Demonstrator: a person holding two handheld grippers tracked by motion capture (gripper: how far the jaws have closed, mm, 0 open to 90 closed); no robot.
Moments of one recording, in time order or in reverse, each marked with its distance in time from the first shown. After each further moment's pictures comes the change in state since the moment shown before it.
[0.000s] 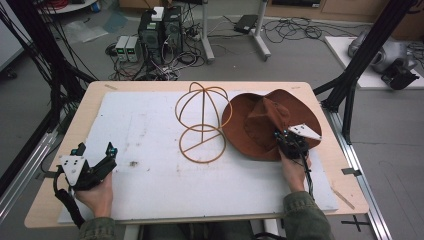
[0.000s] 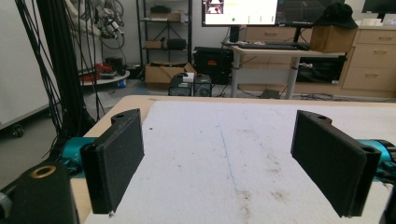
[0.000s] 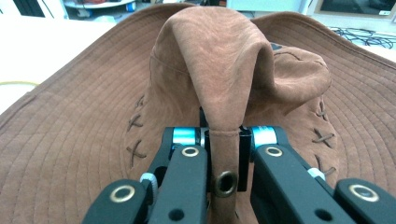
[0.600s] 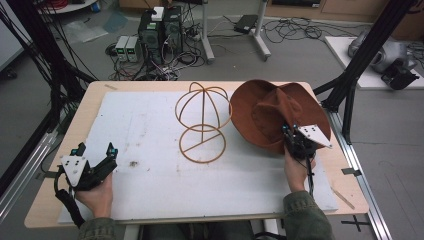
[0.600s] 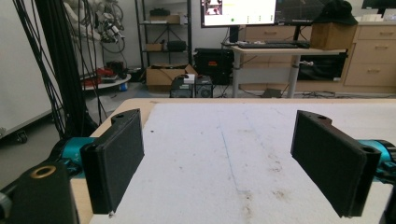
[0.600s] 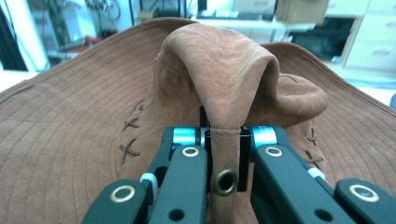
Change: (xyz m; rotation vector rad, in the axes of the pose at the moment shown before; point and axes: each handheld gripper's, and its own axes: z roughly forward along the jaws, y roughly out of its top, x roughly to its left) left arm -0.002 0.000 -0.001 -0.001 -0.001 0.028; right arm 0.005 0.016 -0.029 -0.215 -0.103 0.024
